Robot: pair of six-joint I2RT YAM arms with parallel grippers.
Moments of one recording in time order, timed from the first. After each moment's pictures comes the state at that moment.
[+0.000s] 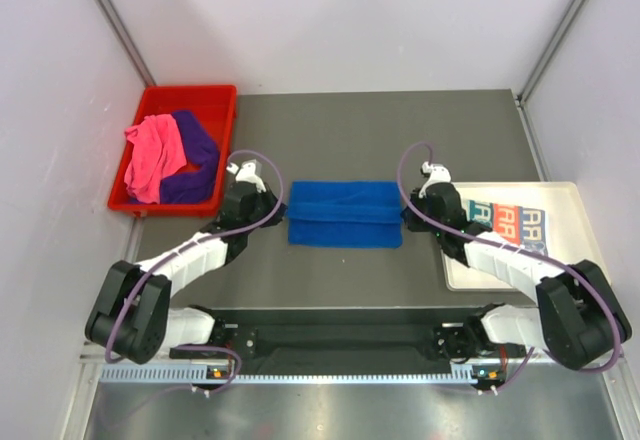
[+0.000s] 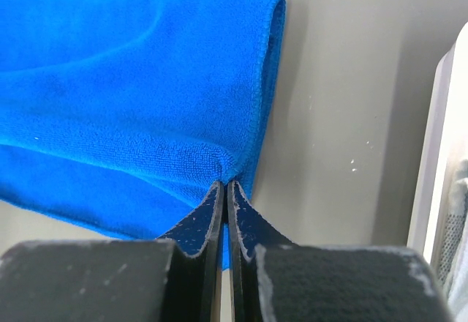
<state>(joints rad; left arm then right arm) -0.38 1.28 0.53 0.24 0.04 -0.58 0.45 1.23 0.52 0.11 0.05 0.41</state>
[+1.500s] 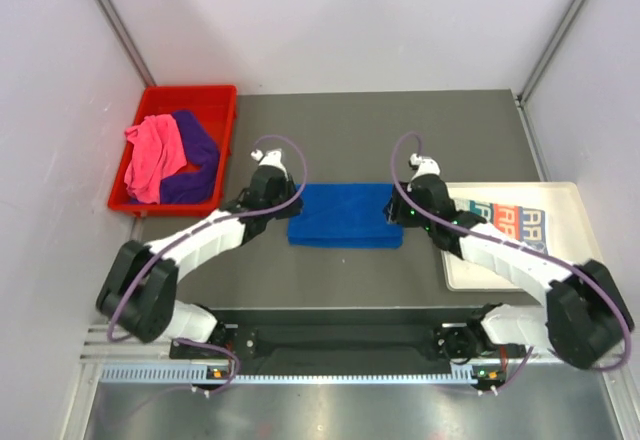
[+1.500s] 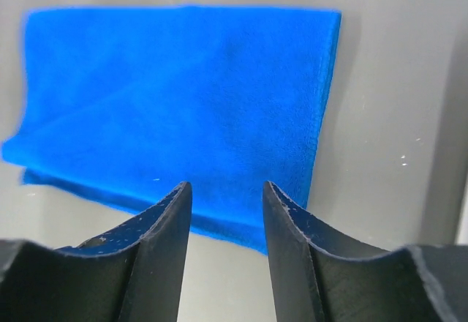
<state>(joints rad) -0.52 1.35 0.74 -0.03 -0.08 -0.58 0.57 1.18 0.66 -0.09 0.12 0.50</state>
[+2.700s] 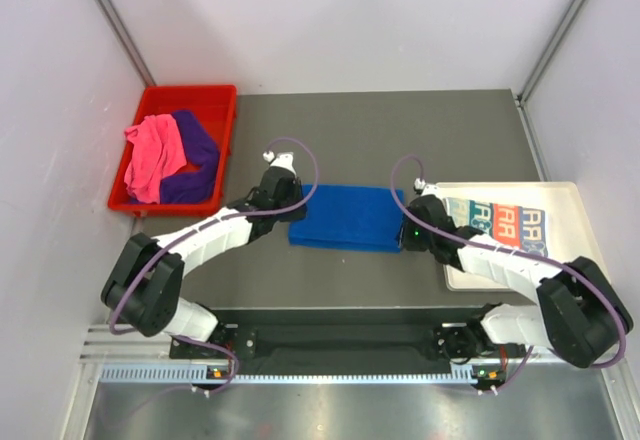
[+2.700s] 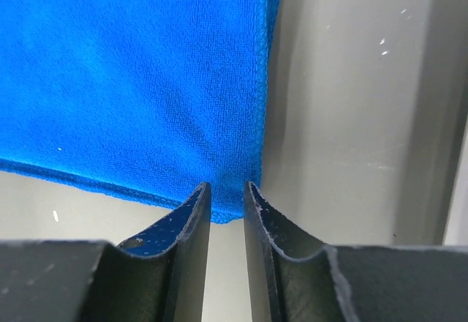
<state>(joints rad) -0.57 1.44 0.81 -0.09 -0.11 -0.53 0.57 1.24 0.51 -0.10 0.13 0.58</state>
